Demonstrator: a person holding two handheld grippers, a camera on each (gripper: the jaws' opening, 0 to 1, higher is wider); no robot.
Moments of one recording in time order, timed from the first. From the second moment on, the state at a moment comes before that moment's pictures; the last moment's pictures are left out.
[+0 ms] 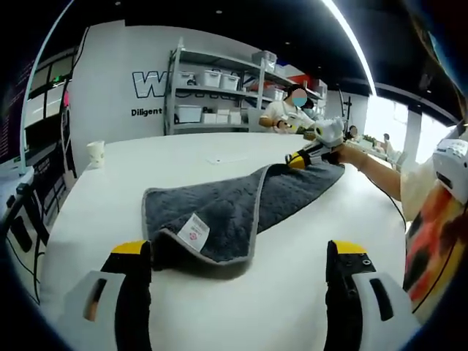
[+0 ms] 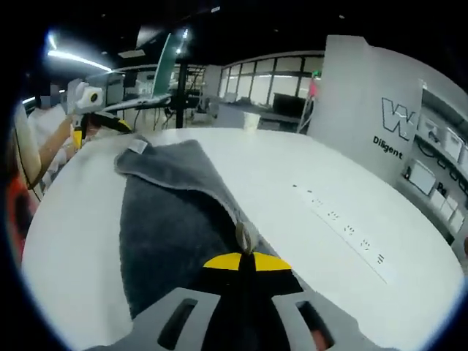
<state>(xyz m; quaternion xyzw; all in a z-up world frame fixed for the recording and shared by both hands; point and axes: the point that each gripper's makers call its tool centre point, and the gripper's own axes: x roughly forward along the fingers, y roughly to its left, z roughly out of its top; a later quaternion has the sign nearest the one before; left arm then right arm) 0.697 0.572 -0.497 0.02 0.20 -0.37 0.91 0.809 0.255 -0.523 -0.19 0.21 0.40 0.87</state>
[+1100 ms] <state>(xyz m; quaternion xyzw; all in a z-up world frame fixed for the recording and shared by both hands) 0.694 0.572 -0.501 0.02 0.21 -0.37 0.91 0.629 0.303 -0.536 -0.32 0.23 0.54 0.75</state>
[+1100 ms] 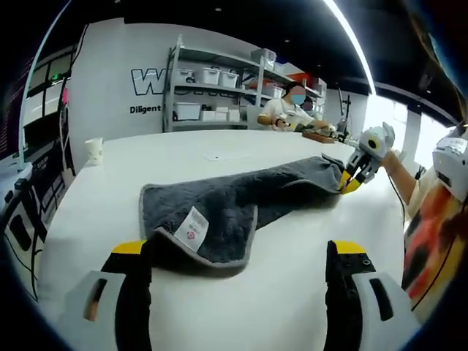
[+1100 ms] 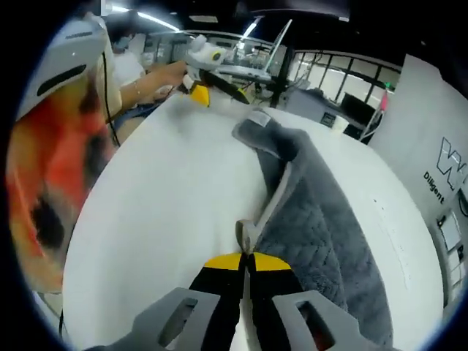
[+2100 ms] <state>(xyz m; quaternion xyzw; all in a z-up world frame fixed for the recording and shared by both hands) 0.693 0.575 -0.517 -0.01 0.23 -0.35 0.91 0.623 0.299 -0.515 -0.17 0.22 0.51 0.81</state>
